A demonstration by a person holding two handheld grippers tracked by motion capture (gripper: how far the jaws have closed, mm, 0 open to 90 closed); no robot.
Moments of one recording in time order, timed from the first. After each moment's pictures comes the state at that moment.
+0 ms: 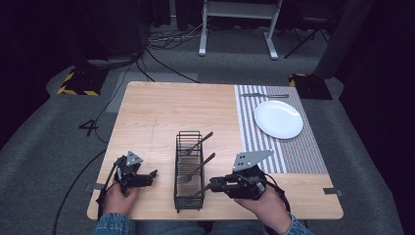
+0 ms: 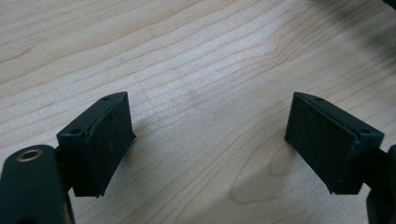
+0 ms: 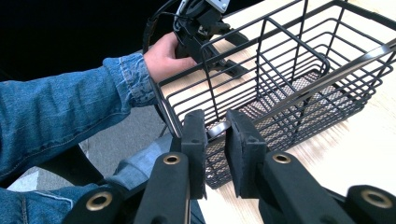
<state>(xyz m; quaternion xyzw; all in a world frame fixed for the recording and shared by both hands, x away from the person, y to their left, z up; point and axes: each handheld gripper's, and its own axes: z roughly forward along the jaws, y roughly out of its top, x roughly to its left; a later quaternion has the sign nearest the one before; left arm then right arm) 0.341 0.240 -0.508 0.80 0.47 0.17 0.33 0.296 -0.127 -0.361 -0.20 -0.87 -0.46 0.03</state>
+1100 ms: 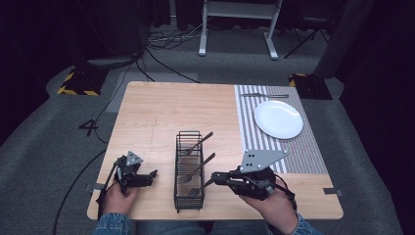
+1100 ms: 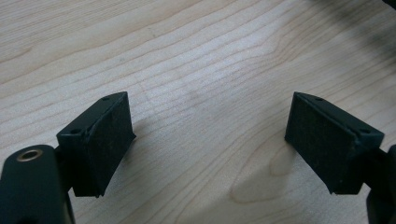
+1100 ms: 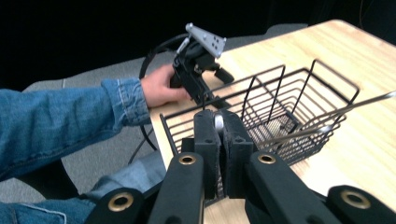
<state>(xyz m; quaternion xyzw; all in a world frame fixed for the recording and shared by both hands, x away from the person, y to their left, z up) 0.341 0.240 -0.508 0.80 0.47 0.17 0.33 0.278 -0.132 -0.316 -0.16 -0.86 -0.49 -0.05</state>
